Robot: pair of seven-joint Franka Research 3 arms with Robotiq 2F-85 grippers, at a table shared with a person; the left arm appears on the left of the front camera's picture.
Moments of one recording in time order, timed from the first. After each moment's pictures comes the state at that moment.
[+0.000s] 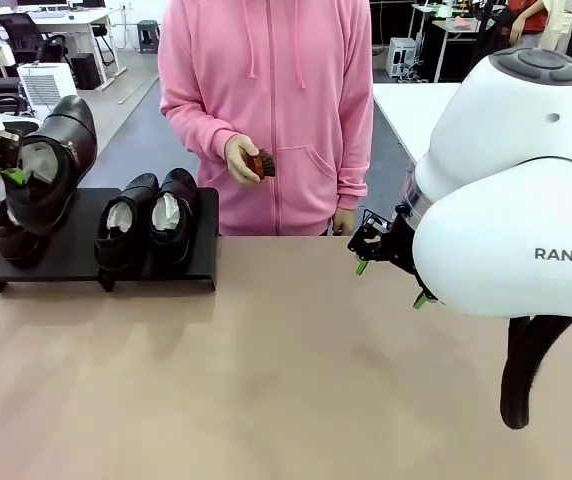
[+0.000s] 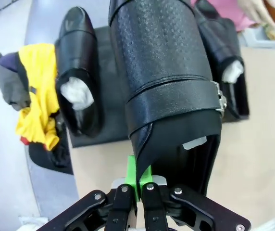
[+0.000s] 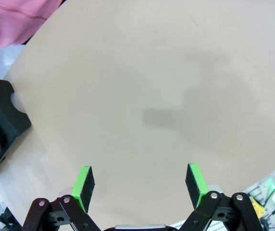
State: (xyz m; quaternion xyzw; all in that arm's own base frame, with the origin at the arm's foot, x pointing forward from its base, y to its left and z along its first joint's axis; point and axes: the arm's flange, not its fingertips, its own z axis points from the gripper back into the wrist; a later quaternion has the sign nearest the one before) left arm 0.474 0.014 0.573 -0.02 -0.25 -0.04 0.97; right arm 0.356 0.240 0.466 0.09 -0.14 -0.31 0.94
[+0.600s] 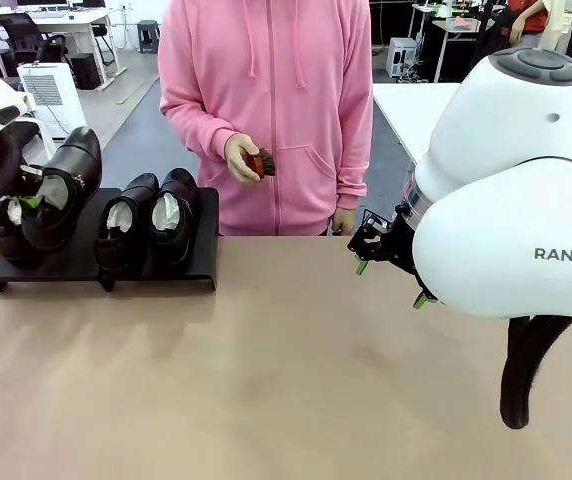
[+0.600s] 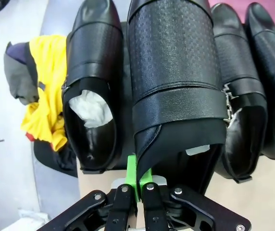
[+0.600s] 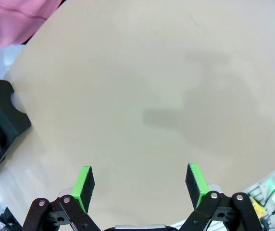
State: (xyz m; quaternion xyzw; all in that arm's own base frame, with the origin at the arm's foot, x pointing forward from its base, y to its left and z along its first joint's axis) left arm 0.523 0.033 0.497 0.02 -0.24 0.00 0.97; right arm 0.356 0.240 0.466 0.09 -0.14 -0.31 0.94
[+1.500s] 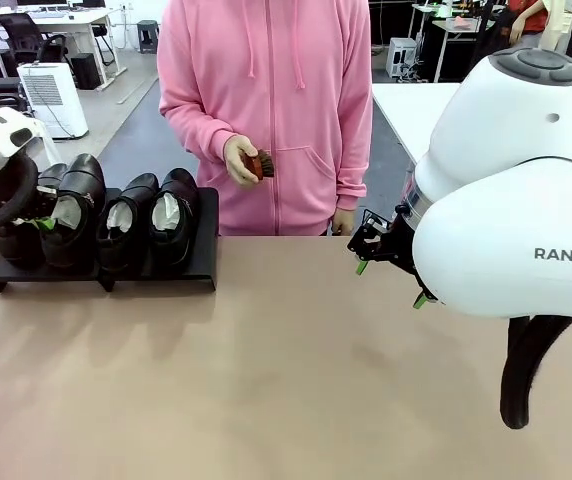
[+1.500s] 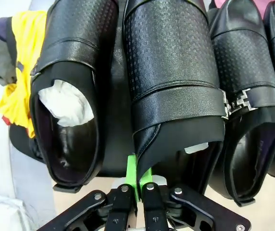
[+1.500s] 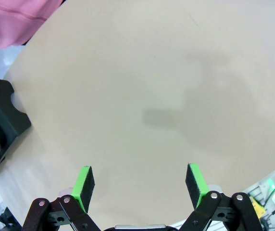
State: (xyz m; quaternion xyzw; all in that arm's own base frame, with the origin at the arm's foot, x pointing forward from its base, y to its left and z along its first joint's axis) left arm 0.545 0.037 0.452 -0.02 -0.21 0.05 0.98; right arm 0.356 0.240 0.466 0.09 -0.14 -0.31 0.94
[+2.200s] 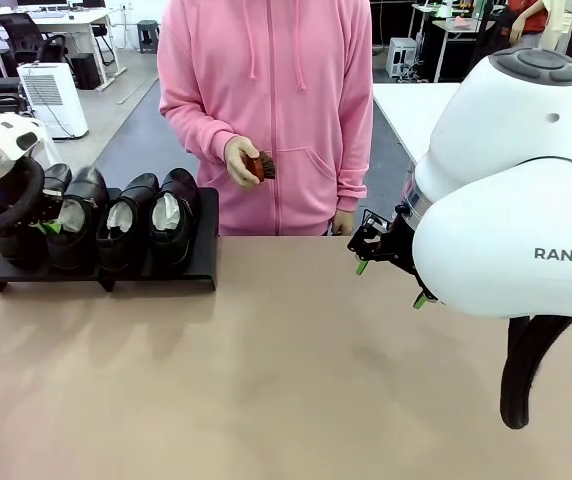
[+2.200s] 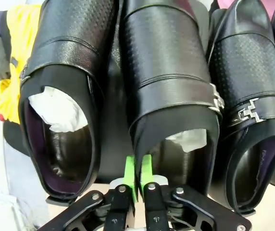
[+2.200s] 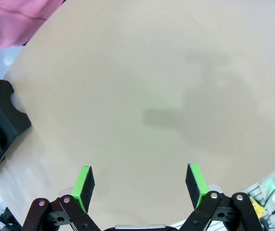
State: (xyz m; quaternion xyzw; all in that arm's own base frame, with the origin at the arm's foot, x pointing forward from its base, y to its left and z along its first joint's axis) left arm 0.555 0.038 0.440 -0.04 -0.19 0.07 0.98; right arm 0.356 0.240 0.466 0.09 -0.14 -0.31 0.94
